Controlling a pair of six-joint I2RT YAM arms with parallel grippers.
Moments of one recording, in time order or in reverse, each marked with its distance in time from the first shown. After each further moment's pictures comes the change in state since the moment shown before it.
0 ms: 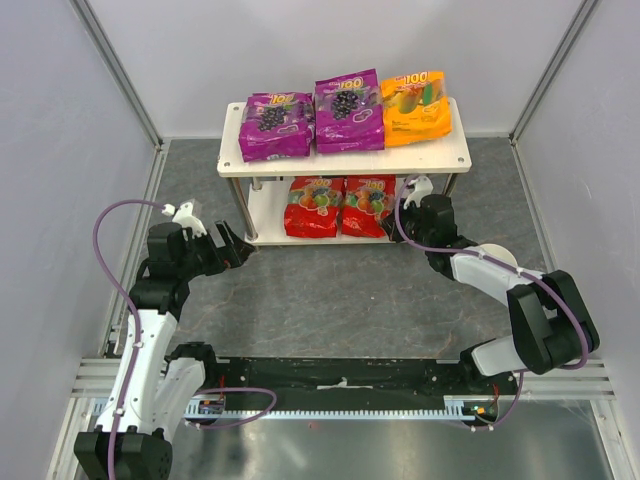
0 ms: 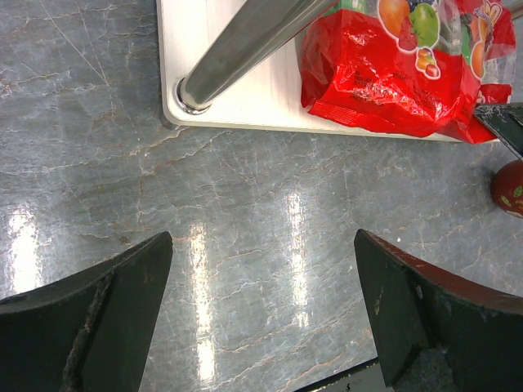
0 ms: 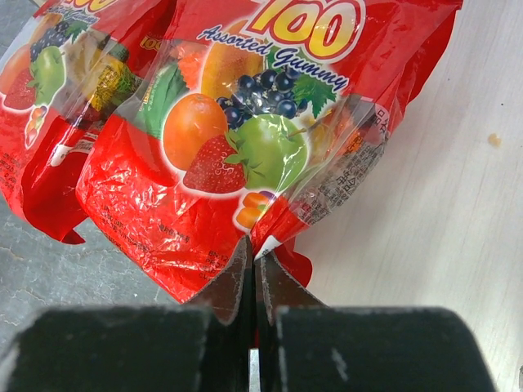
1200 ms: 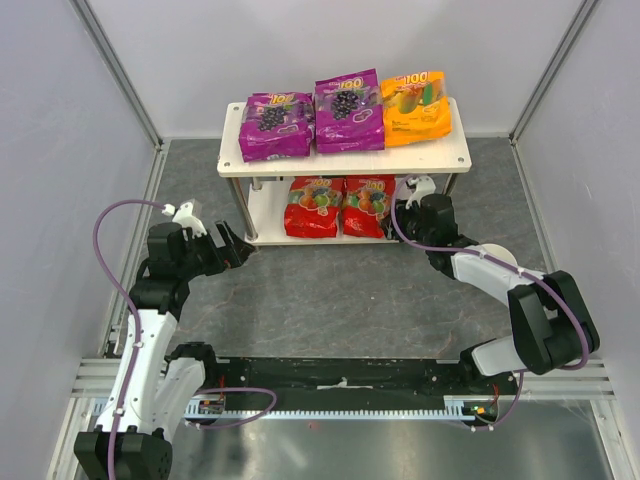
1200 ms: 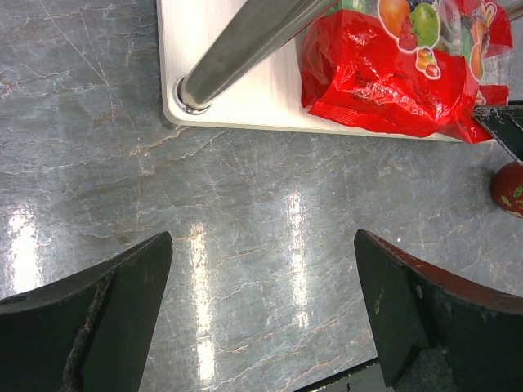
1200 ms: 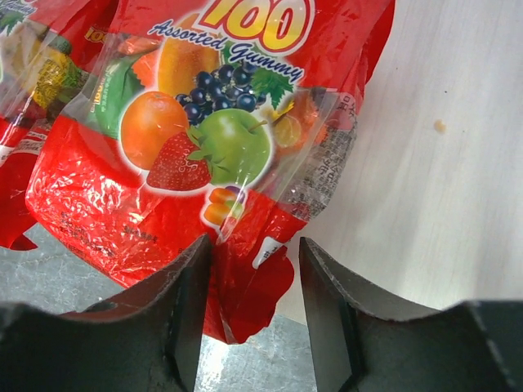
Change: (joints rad) left arm 0.000 0.000 0.000 0.000 0.000 0.000; right arm -0.006 -0.001 0.012 -0.053 0.074 -0.043
